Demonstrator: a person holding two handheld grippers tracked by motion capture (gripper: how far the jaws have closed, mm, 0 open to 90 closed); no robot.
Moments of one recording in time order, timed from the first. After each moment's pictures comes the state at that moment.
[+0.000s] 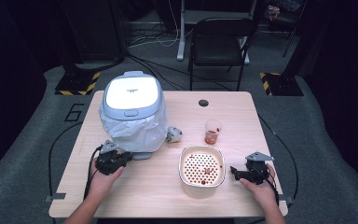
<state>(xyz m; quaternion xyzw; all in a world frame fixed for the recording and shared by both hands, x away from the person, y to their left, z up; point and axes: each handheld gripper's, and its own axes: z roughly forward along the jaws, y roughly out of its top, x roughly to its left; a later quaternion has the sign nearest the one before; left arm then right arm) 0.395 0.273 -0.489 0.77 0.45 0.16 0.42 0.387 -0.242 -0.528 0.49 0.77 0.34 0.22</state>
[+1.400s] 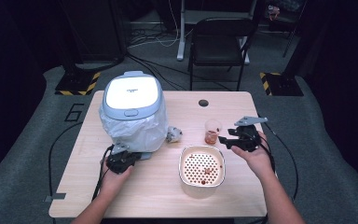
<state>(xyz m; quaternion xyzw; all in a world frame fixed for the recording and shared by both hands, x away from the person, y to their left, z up) 0.408 0.255 -0.509 0.78 0.42 0.17 0.43 0.437 -0.187 -0.398 0.40 0.81 0.40 0.18</state>
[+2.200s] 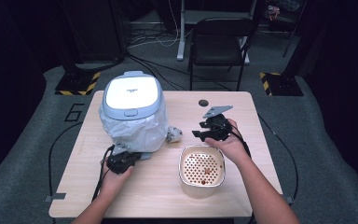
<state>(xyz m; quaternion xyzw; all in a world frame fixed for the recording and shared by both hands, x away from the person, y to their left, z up) 0.406 0.253 -0.510 0.78 0.42 0.18 0.43 0.467 -0.108 -0.386 0.29 0.86 0.40 0.15</state>
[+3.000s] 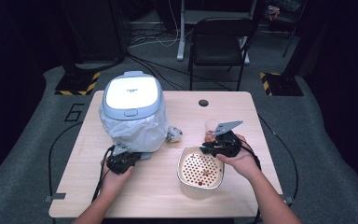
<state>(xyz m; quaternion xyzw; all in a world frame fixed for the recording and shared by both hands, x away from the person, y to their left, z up) 0.405 0.253 -0.509 0.78 0.41 0.19 0.43 0.431 -0.138 -0.412 0.25 0.88 0.40 0.08</state>
